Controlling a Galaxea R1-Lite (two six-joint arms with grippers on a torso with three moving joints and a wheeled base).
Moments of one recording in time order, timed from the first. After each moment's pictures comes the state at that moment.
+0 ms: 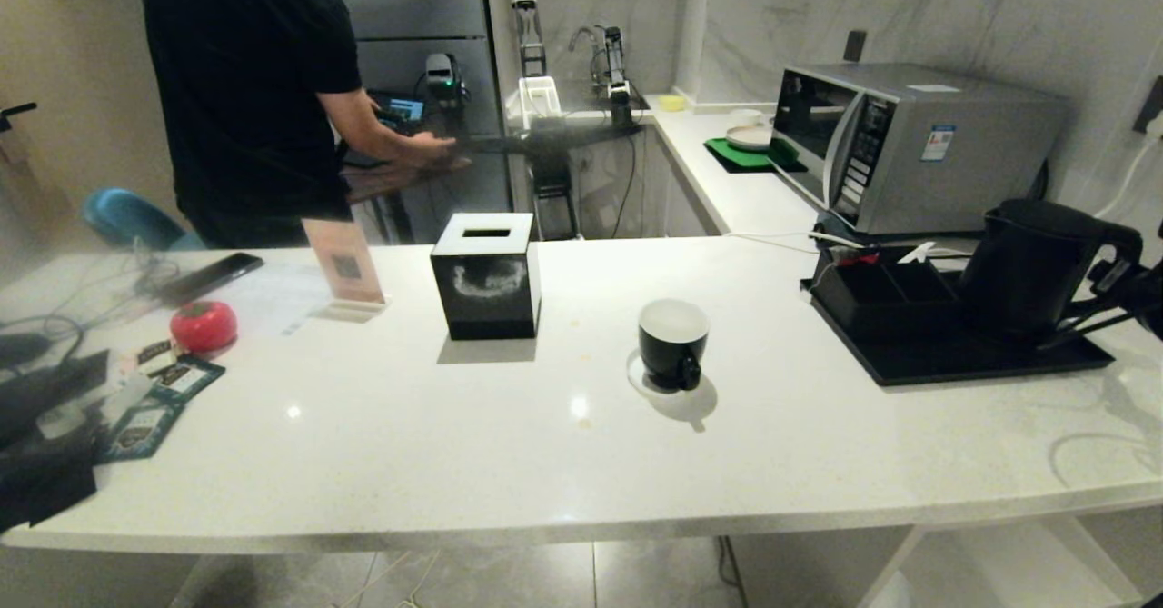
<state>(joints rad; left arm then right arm) 0.00 0.00 0.00 0.00 0.01 -0.01 -0.50 2.18 -1.34 -0.62 -0.26 0.28</state>
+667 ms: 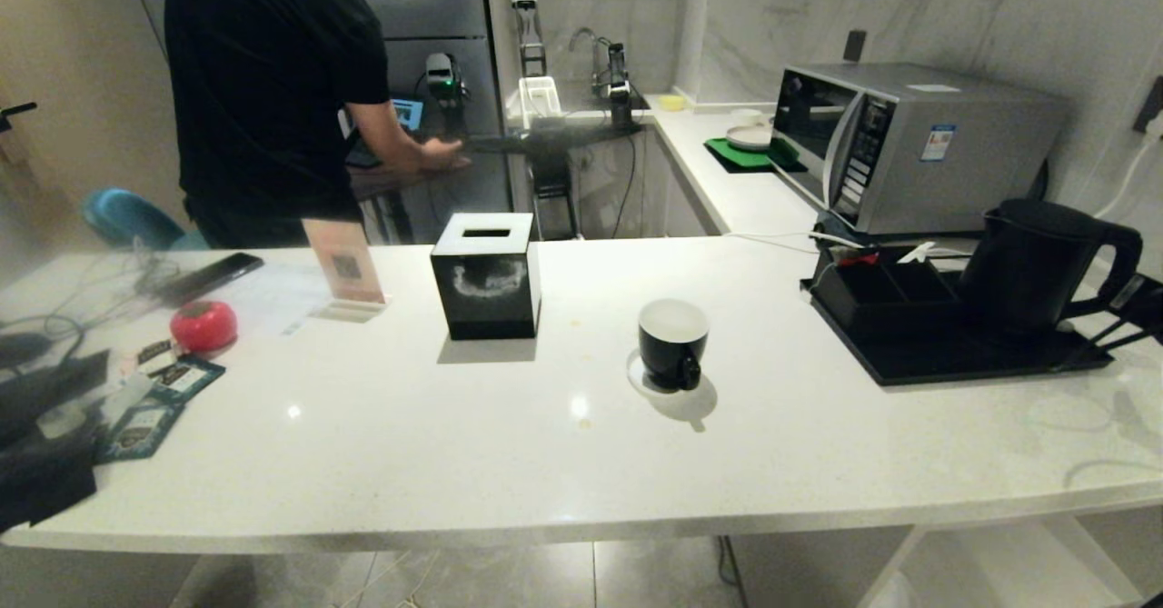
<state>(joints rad) 0.00 0.00 0.00 0.00 0.01 -0.01 -0.50 2.07 -1.16 -0.65 -0.26 0.26</state>
